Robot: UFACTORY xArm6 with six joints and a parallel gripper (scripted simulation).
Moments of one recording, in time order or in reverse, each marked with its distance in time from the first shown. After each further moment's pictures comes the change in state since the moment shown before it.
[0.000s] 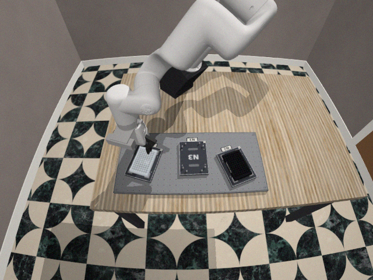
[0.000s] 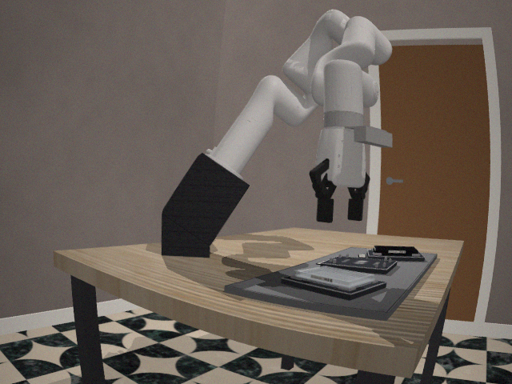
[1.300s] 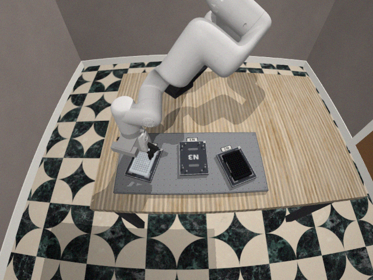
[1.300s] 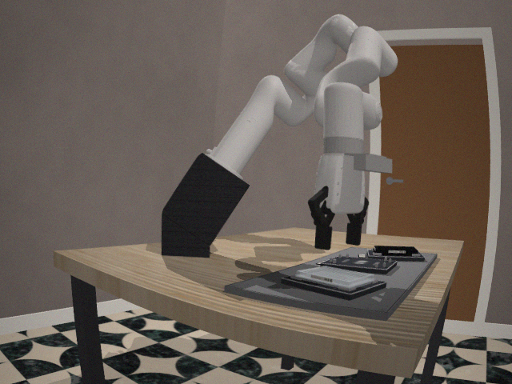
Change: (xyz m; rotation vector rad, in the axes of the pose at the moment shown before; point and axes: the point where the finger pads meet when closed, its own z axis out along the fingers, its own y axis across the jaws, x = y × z) arm 0.000 0.000 0.046 0.000 0.000 0.000
